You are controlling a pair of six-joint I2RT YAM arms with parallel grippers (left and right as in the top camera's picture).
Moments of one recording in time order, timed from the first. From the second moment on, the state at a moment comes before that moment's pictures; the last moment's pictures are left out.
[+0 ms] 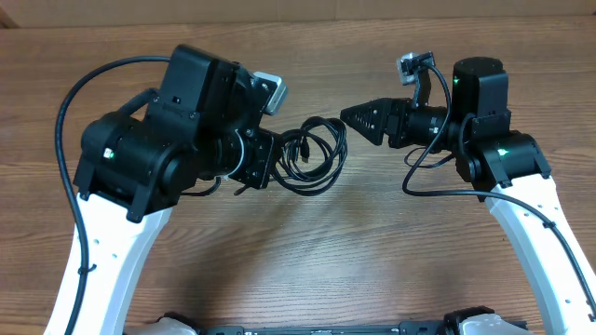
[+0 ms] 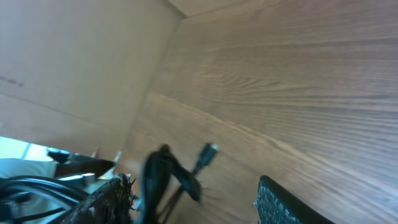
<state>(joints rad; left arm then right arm) -0.45 1.47 1.96 -1.49 0.31 -0.14 0.20 1.35 1.23 -0.49 -0.82 0.41</state>
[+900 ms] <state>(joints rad) -0.48 1.50 1.96 -1.50 0.30 -0.13 0.27 1.35 1.23 -0.38 -0.75 0.58</state>
